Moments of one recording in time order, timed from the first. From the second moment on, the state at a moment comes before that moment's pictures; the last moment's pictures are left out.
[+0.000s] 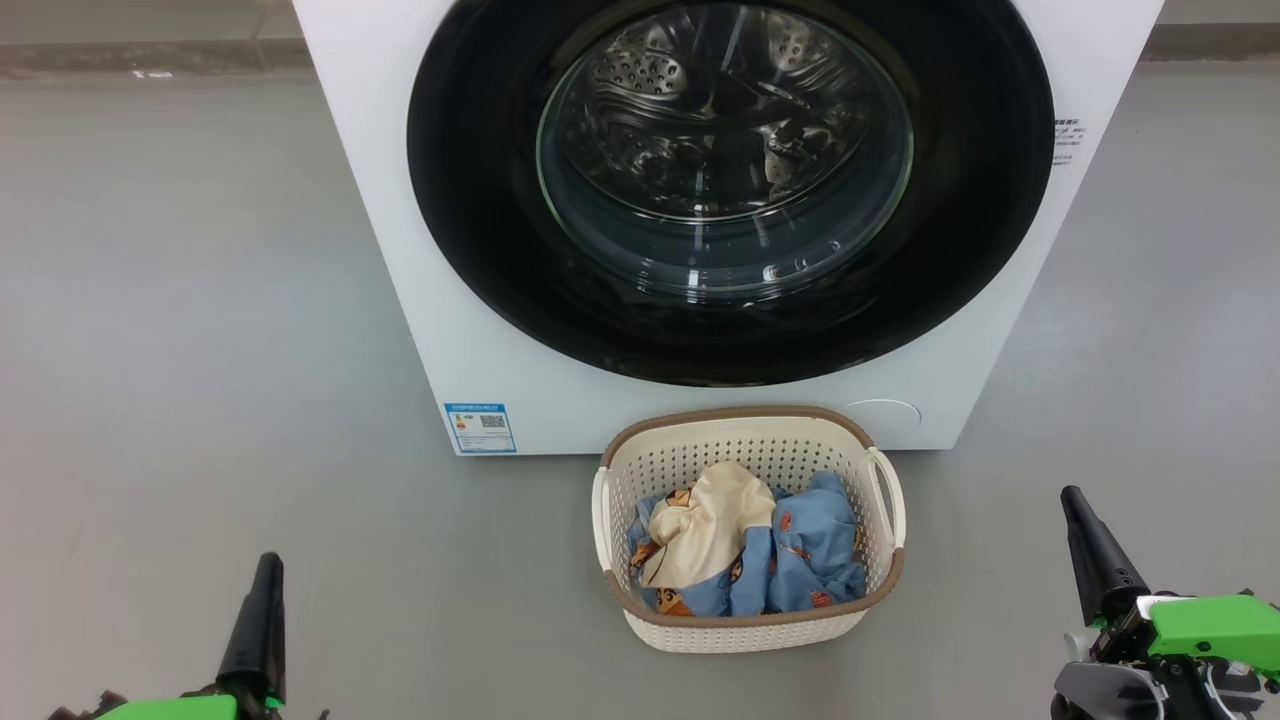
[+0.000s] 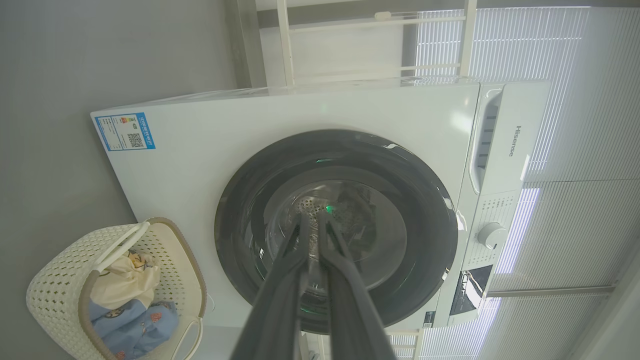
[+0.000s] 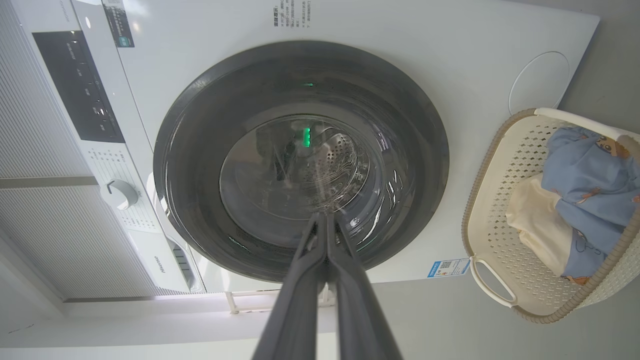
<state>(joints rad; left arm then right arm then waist) -0.06 0.04 0.08 0.26 -1.62 -0.13 0.11 -0.06 -0.04 -0.13 0.27 1.62 0.12 0.11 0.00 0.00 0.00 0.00</state>
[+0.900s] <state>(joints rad) -0.01 0.02 0.06 0.32 -1.58 -0.13 0.08 0.00 -0.01 -0.12 0.34 1.61 0.12 0.09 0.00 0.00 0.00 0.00</state>
